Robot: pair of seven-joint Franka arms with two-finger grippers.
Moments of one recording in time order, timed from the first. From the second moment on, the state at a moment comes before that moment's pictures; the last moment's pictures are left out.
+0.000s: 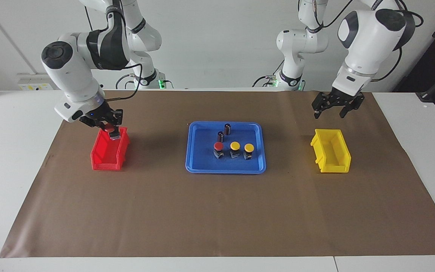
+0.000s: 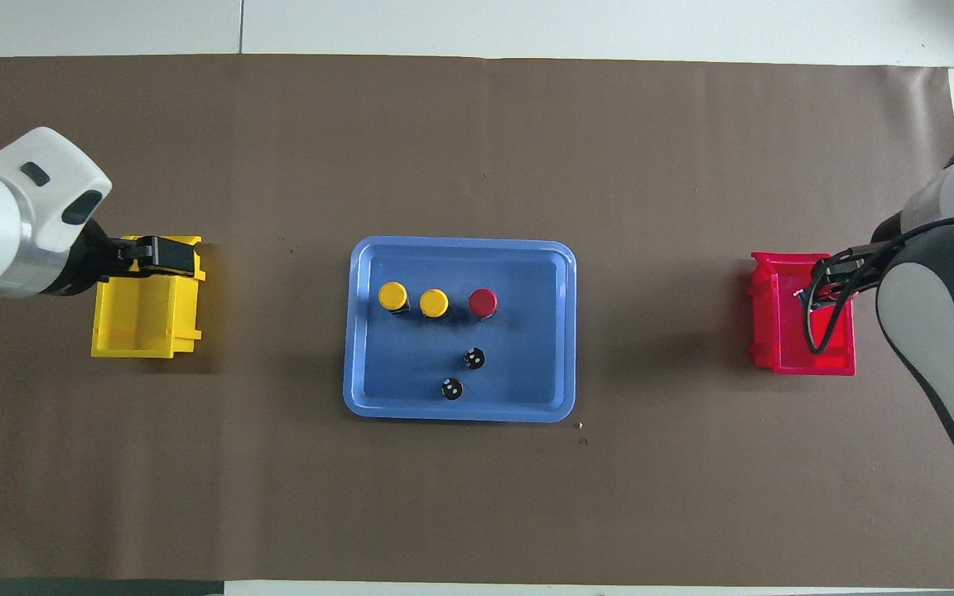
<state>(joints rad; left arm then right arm) -0.25 -0.10 -0.03 -1.93 -0.03 1.89 -0.24 -0.12 0.01 0.05 -1.92 -0.03 1.79 -0.18</state>
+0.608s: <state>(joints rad) -0.42 0.08 -0.03 -1.96 -0.03 2.09 -0.47 -0.17 -0.09 0.06 -2.25 -0.01 2.12 -0.23</state>
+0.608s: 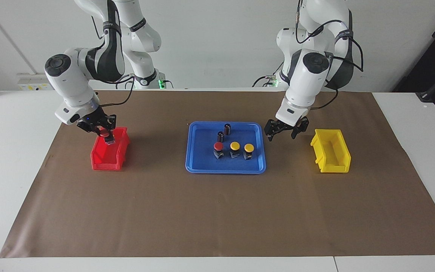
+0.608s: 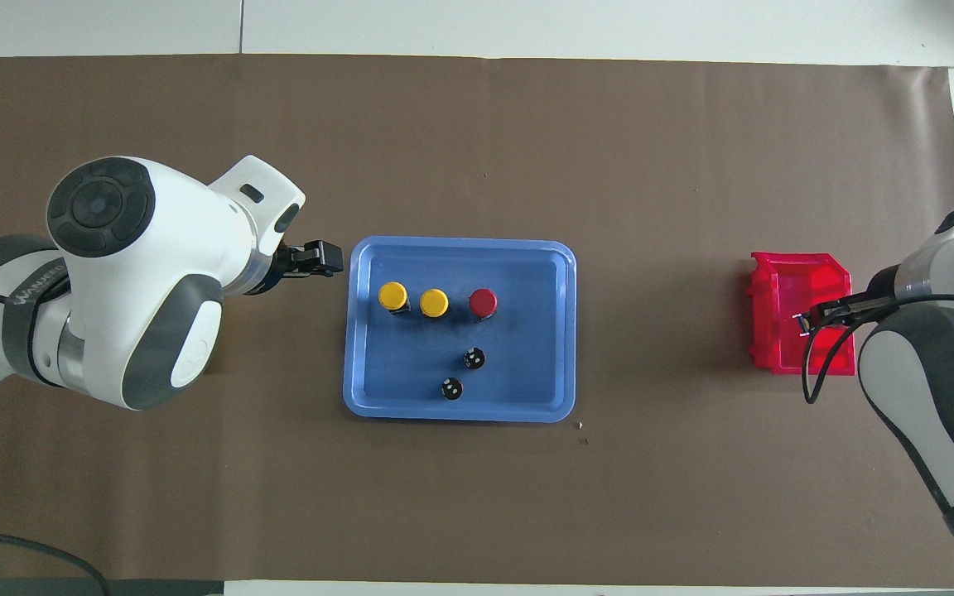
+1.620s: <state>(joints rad) -0.59 0.23 -0.03 -1.96 -0.03 2.25 -0.70 -0.18 -0.13 0.06 -2.43 -0.01 2.33 -0.29</state>
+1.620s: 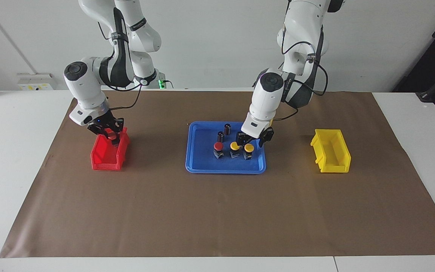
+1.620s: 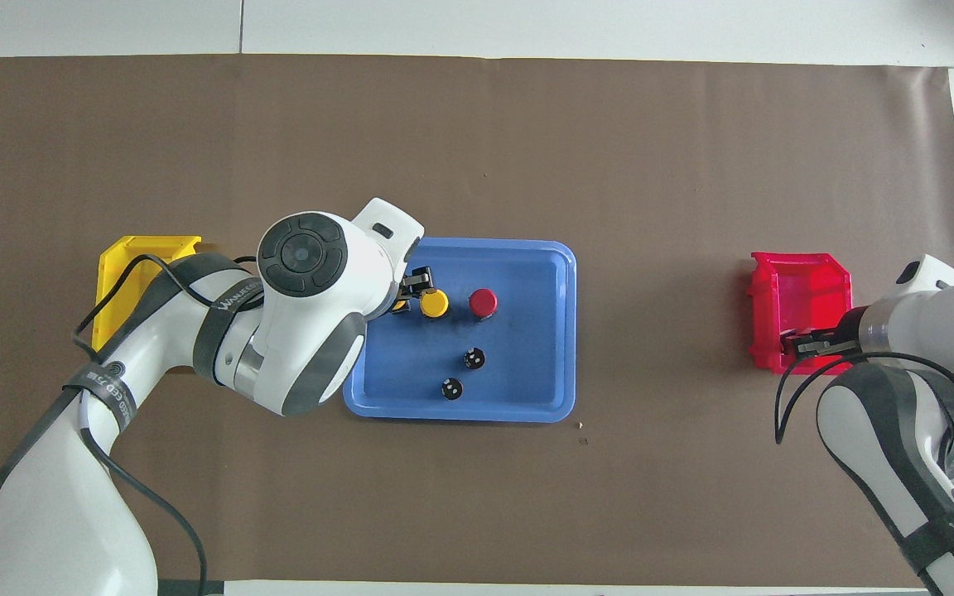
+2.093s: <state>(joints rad) -0.59 0.23 -0.03 -1.98 -0.03 2.25 -0.70 -0.18 -0.11 0.06 -2.21 -0.01 2.06 -0.31</state>
